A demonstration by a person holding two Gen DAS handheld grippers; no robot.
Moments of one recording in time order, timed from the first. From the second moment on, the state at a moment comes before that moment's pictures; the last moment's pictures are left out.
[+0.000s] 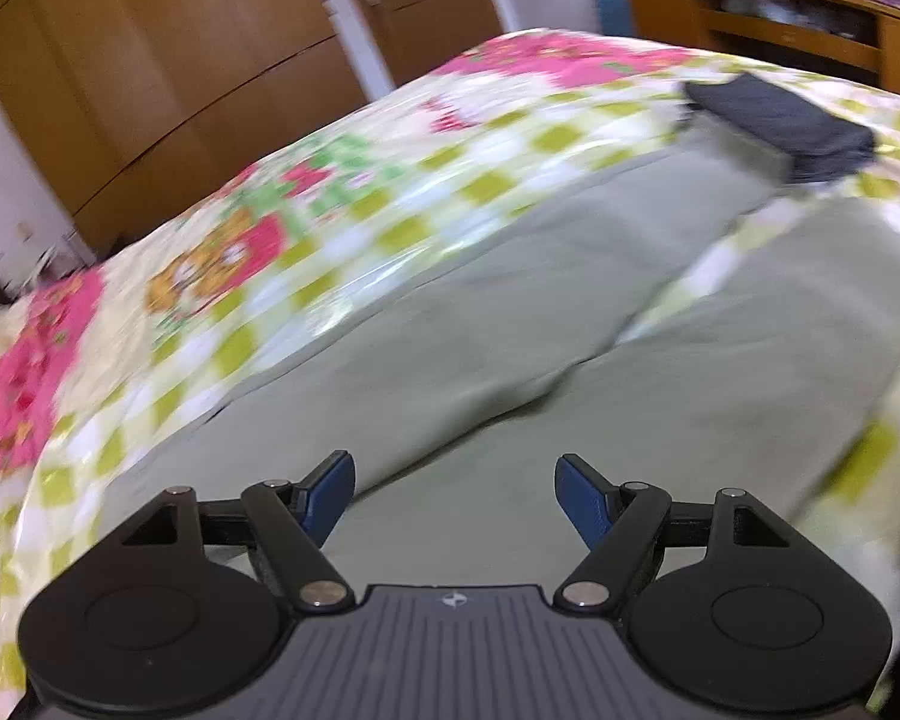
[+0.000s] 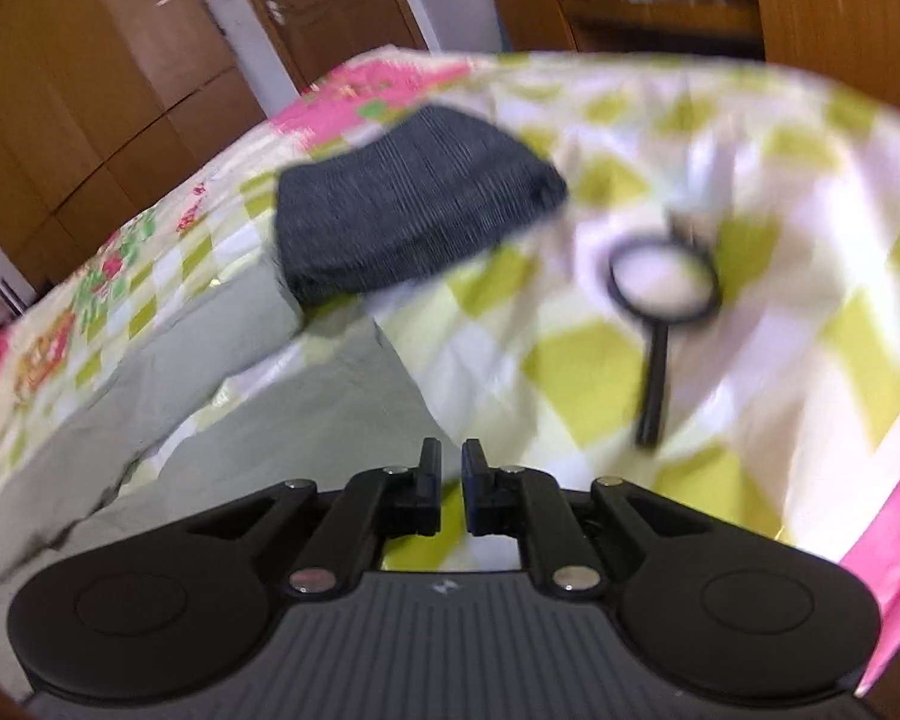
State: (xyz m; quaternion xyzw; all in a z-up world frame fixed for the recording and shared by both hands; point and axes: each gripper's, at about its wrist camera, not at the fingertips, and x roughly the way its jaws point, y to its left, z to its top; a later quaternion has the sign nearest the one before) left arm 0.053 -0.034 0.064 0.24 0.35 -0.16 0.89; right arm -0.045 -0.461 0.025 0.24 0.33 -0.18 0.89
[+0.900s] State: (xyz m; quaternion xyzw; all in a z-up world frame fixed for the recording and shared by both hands) left arm 0.168 0.216 0.030 0.19 0.39 -0.10 0.89; right arm 0.191 -0.091 0.032 -0.08 0.43 0.24 0.87
